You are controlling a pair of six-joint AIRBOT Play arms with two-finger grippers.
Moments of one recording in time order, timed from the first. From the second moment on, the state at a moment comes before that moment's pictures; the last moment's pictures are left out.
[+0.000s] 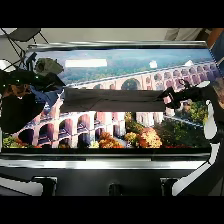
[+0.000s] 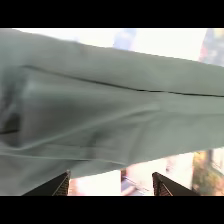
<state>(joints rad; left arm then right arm) 0.13 -1.66 1.75 0.97 -1.37 -1.46 -0.33 -2.01 1.70 -0.86 1.29 1.62</state>
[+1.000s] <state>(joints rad) -0.41 -1.97 1.74 0.68 -1.04 -1.50 -0.10 -1.47 1.70 -0.88 1.40 1.57</state>
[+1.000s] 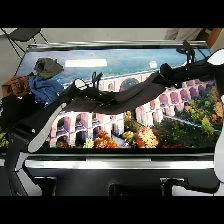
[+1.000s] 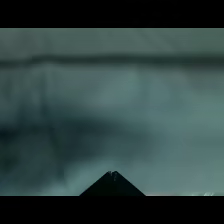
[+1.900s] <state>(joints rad) -0.23 -1.66 1.74 0.88 -1.02 -1.48 0.18 -1.51 1.70 -0.83 1.22 1.69</state>
